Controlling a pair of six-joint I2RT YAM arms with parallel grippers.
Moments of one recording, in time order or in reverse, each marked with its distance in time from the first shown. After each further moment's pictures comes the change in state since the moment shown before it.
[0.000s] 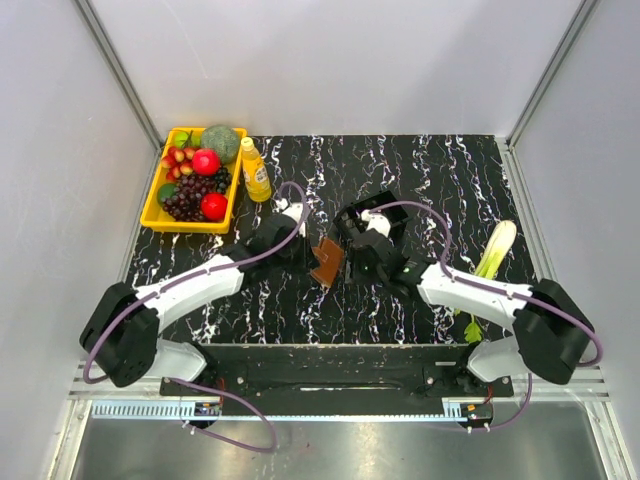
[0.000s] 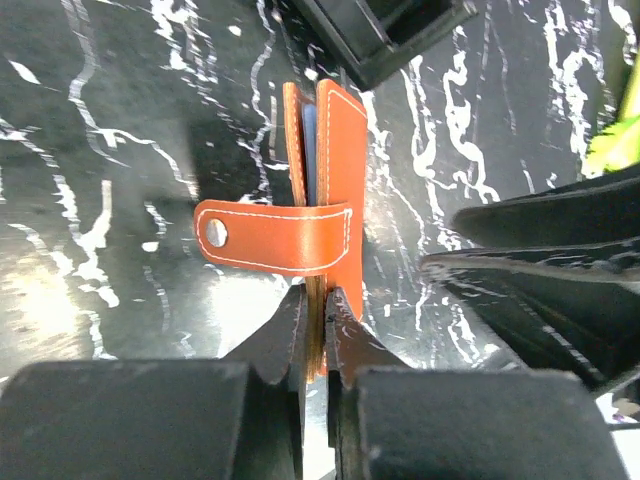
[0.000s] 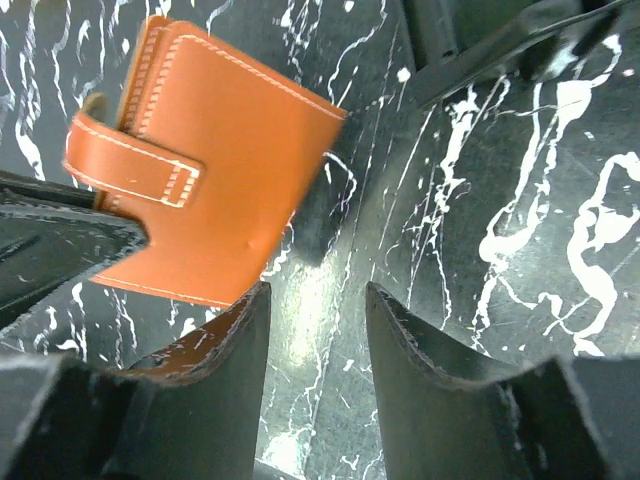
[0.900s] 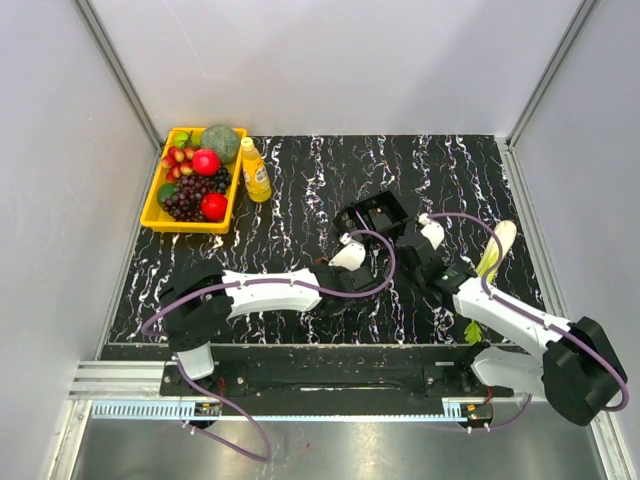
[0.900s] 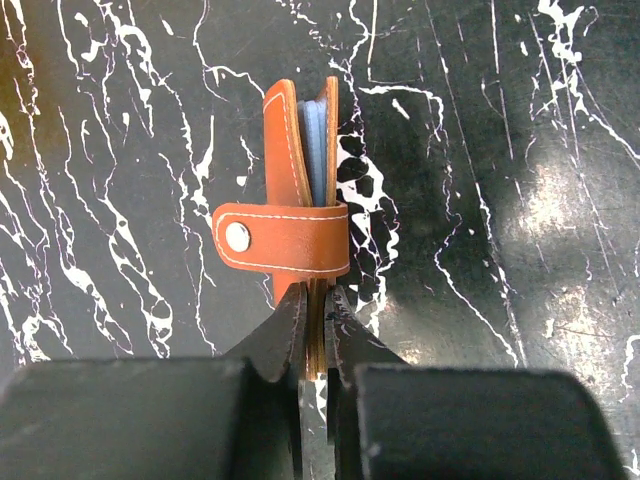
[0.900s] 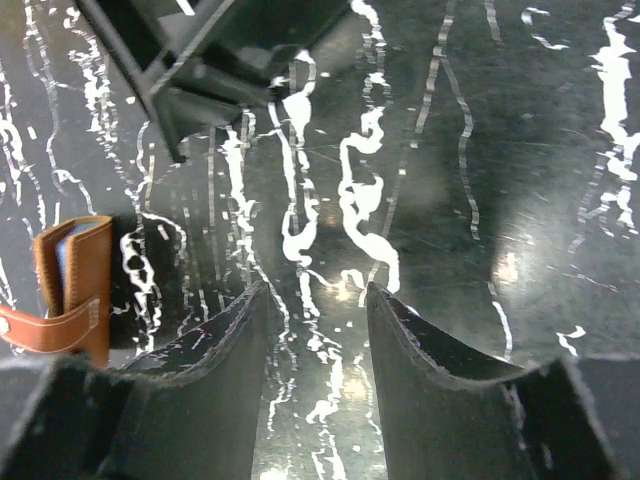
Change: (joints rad) left arm -0.471 0.394 0.379 -0.556 -0.853 -0.017; right arm -0.211 -0.251 -0.183 -0.065 0.094 0.132
